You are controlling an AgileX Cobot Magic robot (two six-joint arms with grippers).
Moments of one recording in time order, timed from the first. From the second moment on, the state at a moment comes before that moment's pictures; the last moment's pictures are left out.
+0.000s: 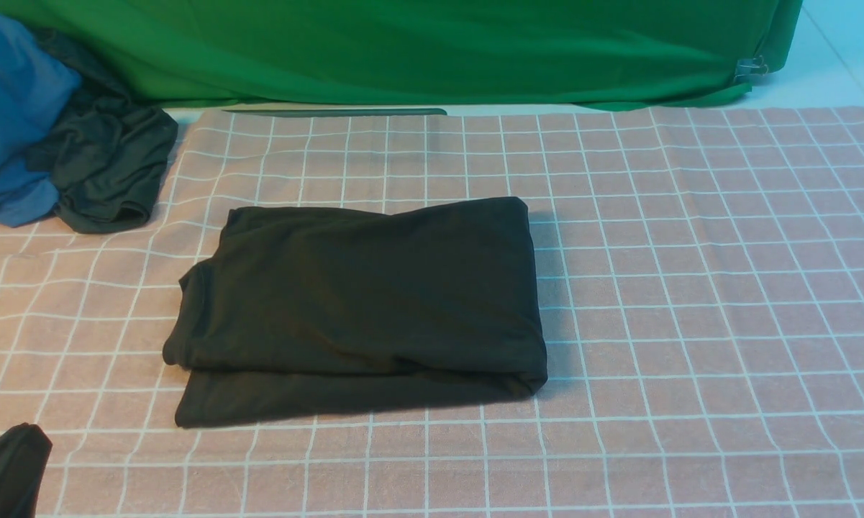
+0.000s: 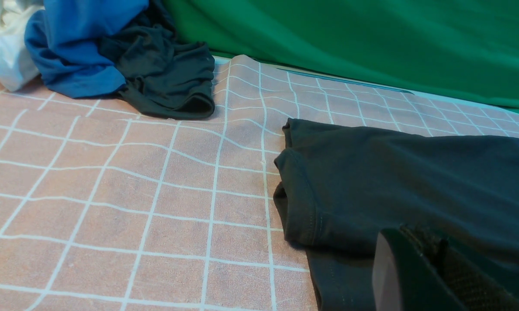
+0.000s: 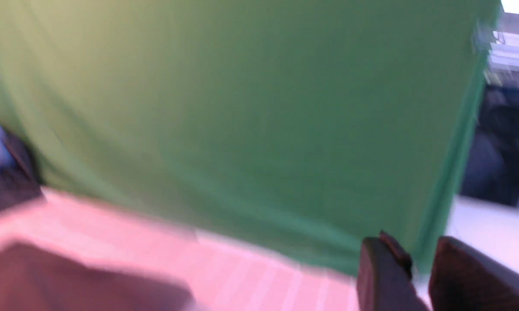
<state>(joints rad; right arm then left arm) 0.23 0.19 -0.35 -0.09 0.16 -0.06 0.02 0.00 0.01 -0.09 0.23 -0.05</state>
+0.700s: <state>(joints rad) 0.10 0.00 0.01 -0.09 0.25 -0.05 0.02 0.00 0.01 -0.09 0.23 -0.05</state>
